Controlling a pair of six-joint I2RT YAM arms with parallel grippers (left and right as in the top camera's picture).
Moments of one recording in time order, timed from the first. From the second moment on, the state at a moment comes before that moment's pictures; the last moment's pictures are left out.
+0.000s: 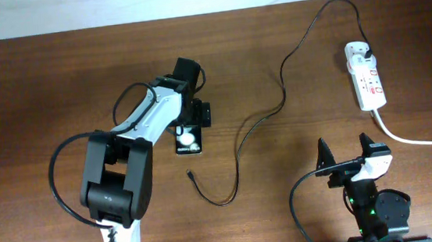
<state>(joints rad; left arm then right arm) -0.38 2.14 1.52 -0.80 -0.08 -0.30 -0.04 0.01 0.01 -0.07 -0.09 0.13</state>
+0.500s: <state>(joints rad) -0.38 2.16 1.55 -0.89 -0.03 -0.28 -0.04 0.01 0.01 -0.07 -0.09 0.13</state>
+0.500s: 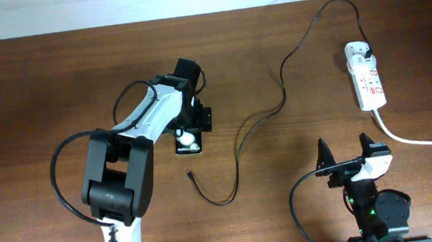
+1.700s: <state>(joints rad) -0.38 2.16 1.56 -0.87 -0.01 -0.28 -0.04 0.01 0.01 -0.07 -0.09 0.13</state>
